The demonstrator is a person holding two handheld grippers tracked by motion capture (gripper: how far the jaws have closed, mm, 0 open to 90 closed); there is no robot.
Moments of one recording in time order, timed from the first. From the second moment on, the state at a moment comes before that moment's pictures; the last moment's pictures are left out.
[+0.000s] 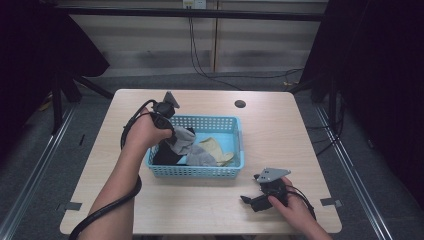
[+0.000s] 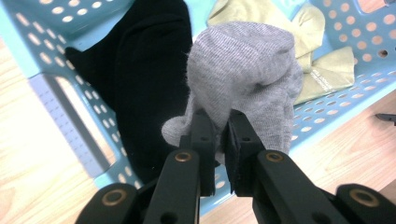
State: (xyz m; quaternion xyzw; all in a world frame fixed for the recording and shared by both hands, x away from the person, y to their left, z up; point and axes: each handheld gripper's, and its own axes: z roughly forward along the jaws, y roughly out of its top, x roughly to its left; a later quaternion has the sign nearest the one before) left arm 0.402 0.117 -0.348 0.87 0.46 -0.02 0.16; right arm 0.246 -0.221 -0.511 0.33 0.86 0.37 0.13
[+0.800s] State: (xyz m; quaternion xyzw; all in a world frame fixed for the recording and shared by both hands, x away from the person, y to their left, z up) left arm 0.395 0.170 -0.334 0.85 0.50 0.01 0.15; right arm 0.246 -0.221 -0.511 0.33 0.86 0.37 0.13
